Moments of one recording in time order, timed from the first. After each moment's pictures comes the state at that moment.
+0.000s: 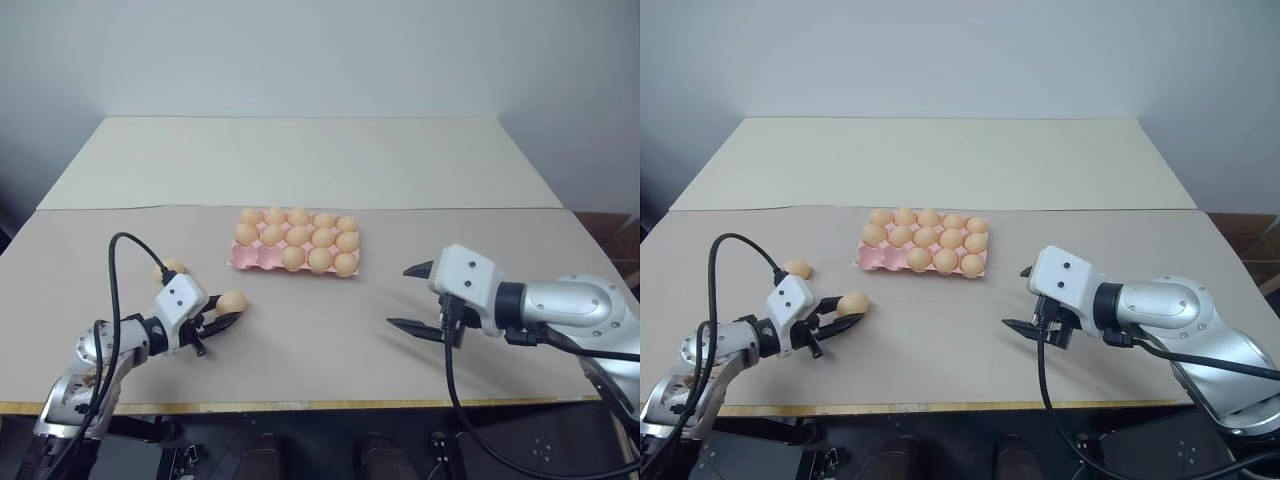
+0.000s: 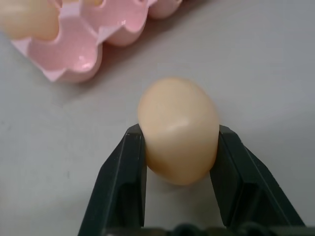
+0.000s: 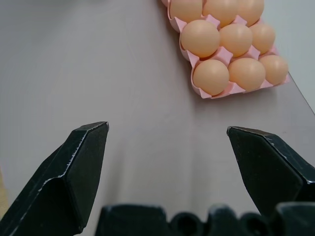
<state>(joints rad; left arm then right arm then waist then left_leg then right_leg) -0.07 0.69 0.13 -0.19 -0.30 0.31 -0.86 -0.33 -0.96 0.02 -0.72 0.41 0.83 0.80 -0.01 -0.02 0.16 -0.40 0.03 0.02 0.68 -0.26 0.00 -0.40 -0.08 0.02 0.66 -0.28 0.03</state>
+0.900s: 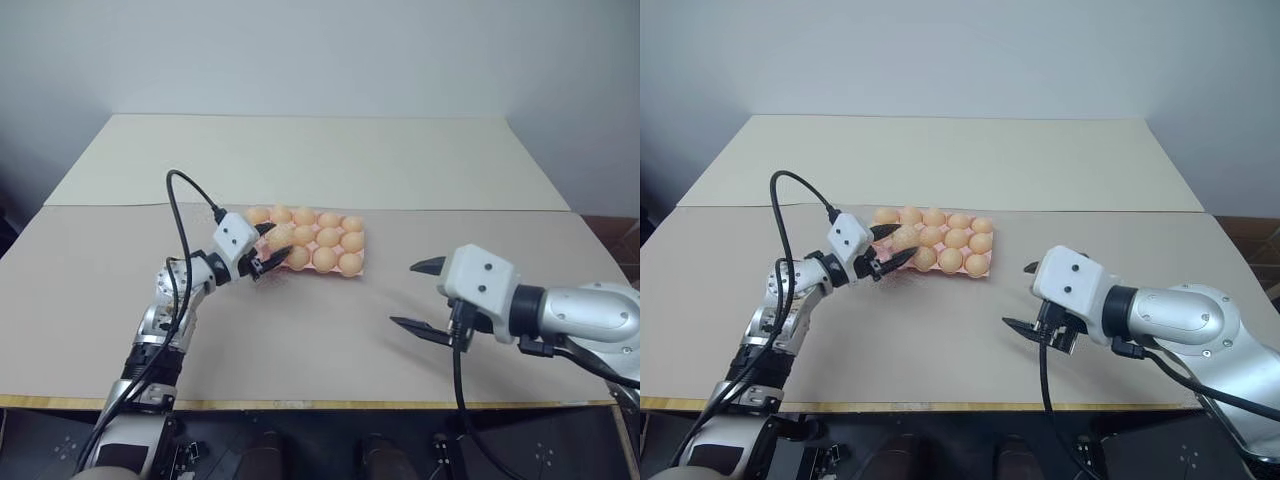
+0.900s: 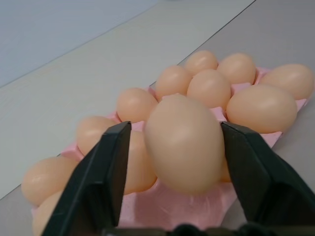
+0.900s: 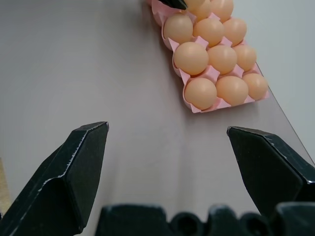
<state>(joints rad) -0.55 0.44 -0.03 0.31 -0.13 -0.05 -0.77 -0.28 -0.99 -0.10 -0.88 0.50 0.95 0.74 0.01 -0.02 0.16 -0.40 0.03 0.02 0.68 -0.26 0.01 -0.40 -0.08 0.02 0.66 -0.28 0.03</state>
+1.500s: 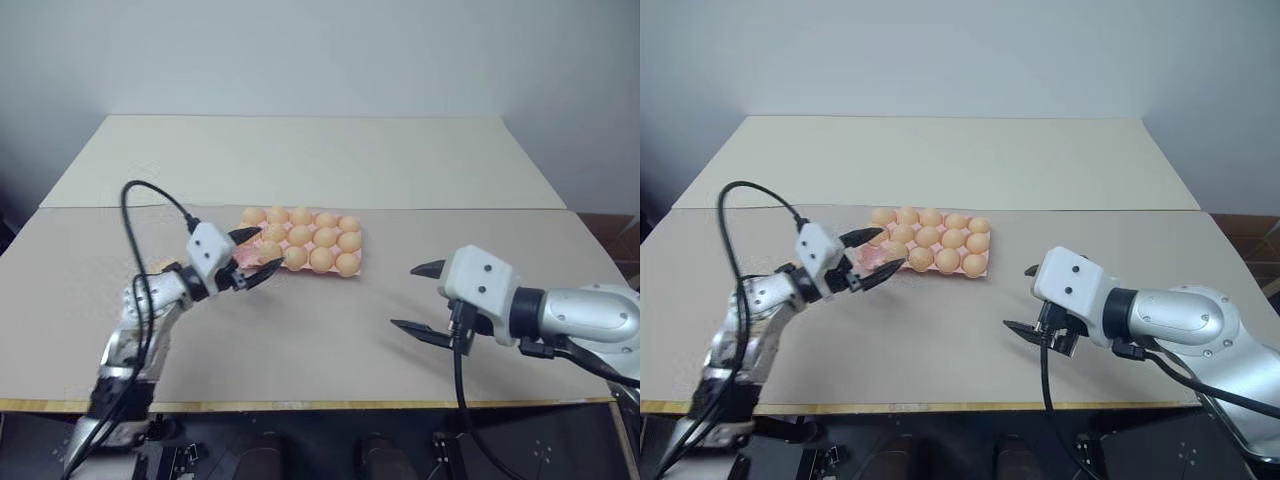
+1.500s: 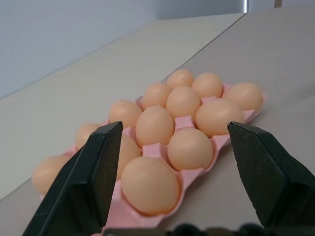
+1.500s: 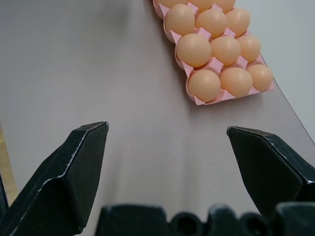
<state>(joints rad) -0.25 0.63 0.10 -0.15 -0.33 0.16 -0.85 -0.29 -1.00 -0.11 -0.85 0.53 0.94 0.76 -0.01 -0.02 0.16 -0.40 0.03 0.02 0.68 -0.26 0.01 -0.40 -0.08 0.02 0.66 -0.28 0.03</state>
